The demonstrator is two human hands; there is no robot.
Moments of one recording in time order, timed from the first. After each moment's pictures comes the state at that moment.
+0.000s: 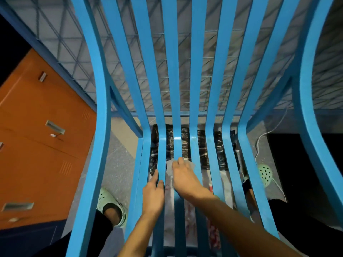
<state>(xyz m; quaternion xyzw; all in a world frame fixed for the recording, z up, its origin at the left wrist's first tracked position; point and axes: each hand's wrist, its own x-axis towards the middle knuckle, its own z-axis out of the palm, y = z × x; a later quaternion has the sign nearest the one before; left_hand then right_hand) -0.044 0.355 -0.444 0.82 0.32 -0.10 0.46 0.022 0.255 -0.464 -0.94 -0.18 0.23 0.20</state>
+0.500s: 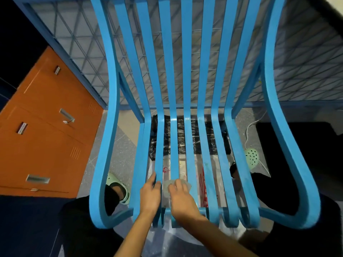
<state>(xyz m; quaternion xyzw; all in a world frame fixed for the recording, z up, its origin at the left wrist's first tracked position) -0.160 0.338 -0.424 0.81 0.34 -0.11 0.47 -0.161 0.228 -0.445 -0.93 -0.16 0.24 0.24</state>
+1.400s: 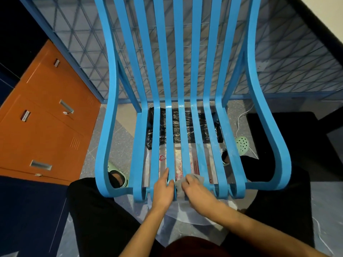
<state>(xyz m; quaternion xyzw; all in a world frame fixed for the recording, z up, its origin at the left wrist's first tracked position) -0.225 0.287 -0.419 0.82 0.24 -0.14 0.50 -0.211 0.150 -0.433 -0.93 -0.28 0.19 0.17</state>
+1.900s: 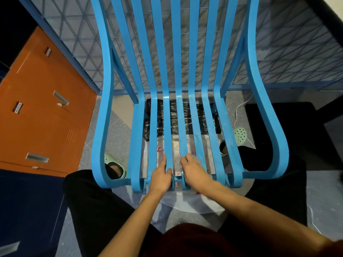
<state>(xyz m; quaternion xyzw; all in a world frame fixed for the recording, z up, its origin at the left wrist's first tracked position) -0.213 0.297 -0.425 0.84 0.22 -0.20 0.45 -0.179 0.155 -0.449 -0.94 -0.22 0.16 0.19</state>
